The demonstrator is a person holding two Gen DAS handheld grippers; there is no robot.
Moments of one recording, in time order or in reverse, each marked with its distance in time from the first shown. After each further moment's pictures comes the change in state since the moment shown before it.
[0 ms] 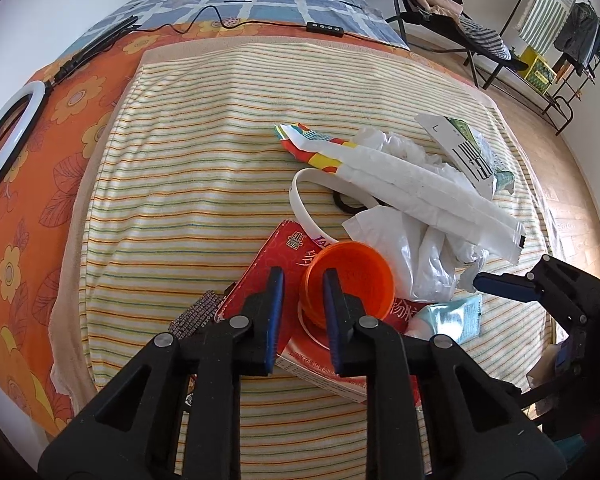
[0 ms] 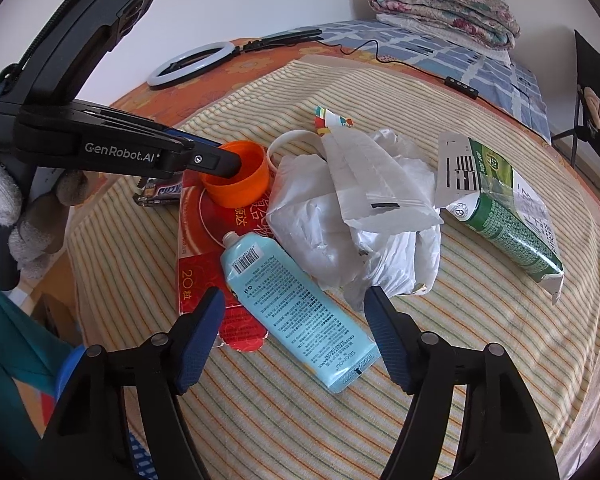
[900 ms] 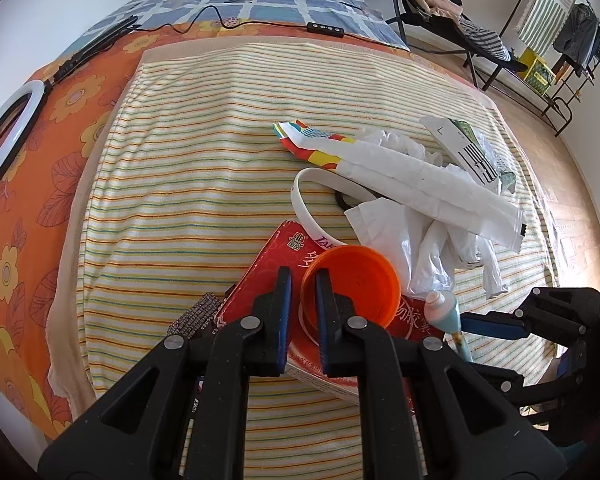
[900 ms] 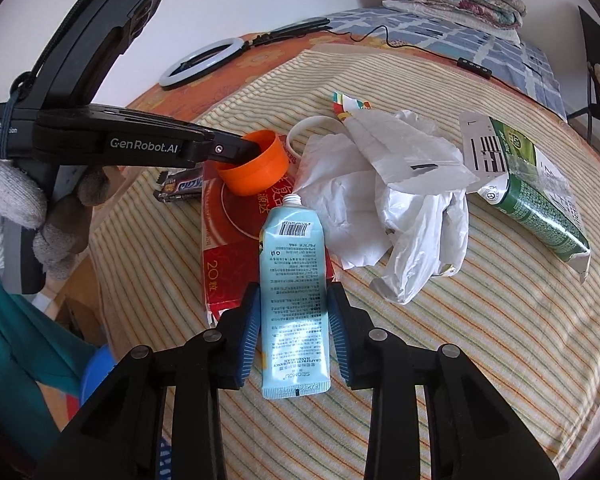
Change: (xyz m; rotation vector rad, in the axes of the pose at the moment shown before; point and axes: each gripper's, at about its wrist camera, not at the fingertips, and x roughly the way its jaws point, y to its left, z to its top) left arm 0.003 0.002 -0.001 -0.002 -0.009 -0.002; right arm 0.001 -0.001 -0.007 0.058 0.022 0.087
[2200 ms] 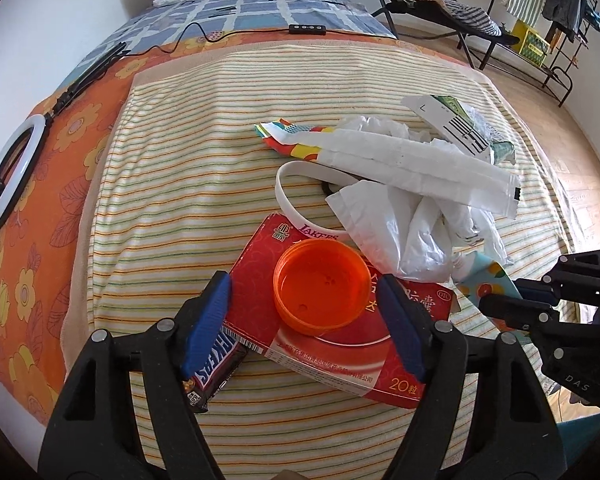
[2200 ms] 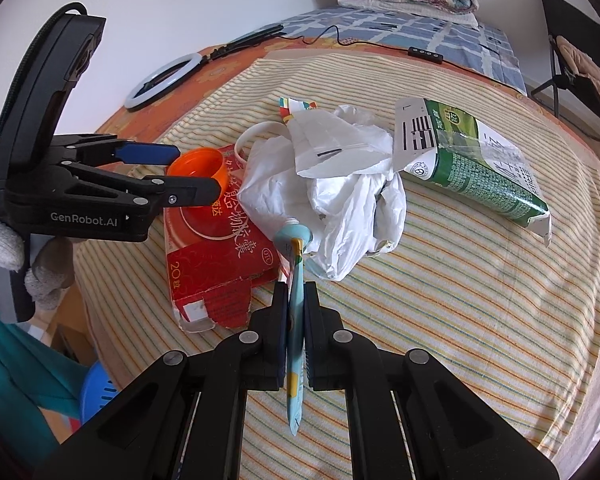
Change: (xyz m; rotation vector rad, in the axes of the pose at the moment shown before) left arm 0.000 -0.024 -0.010 0.115 -0.012 0.071; right arm -0.014 -0.018 -0.006 0.103 -0.019 -0.083
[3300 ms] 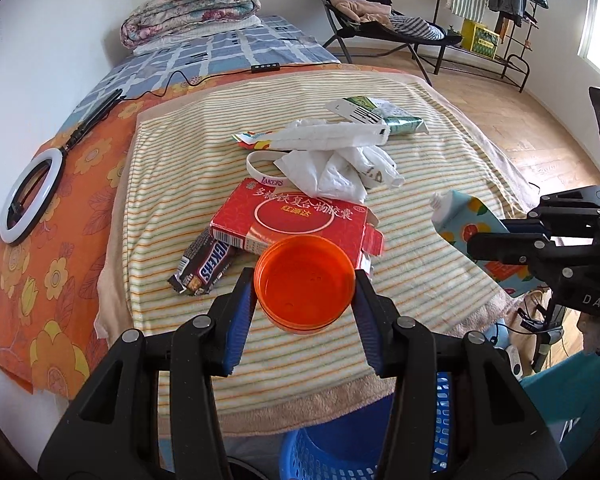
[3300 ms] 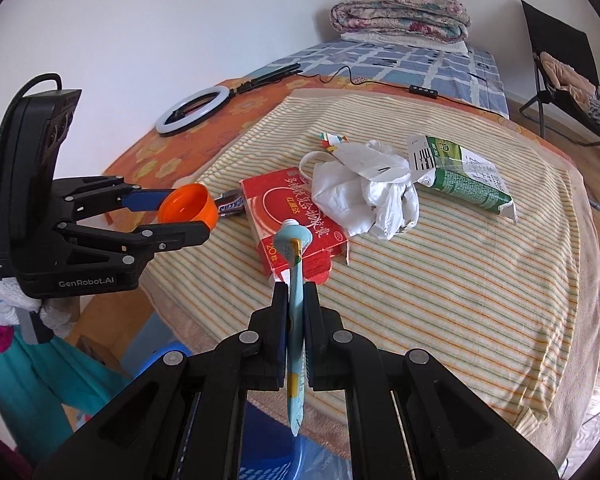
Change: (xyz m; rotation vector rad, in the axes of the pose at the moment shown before) left arm -0.103 -0.021 -0.085 0.138 -0.137 -0.049; right arm -0.082 0.059 -0.033 0.018 -0.122 0.000
